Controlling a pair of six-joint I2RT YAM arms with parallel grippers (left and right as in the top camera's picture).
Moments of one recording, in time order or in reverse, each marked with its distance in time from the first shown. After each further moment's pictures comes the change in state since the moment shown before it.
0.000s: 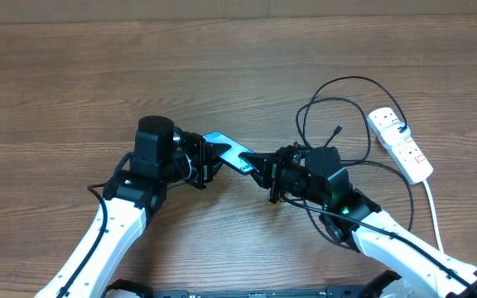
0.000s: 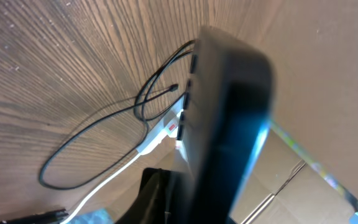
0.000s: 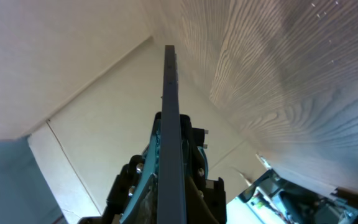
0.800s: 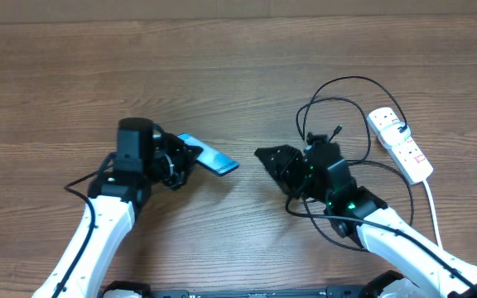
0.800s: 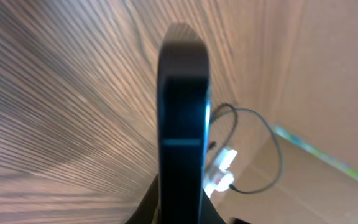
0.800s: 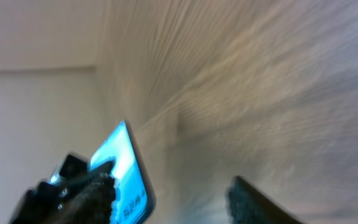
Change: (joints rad) left arm 0.149 0.013 -0.007 -0.148 -0.105 0.433; right arm -0.087 -0.004 0.012 -0.268 0.151 -0.778
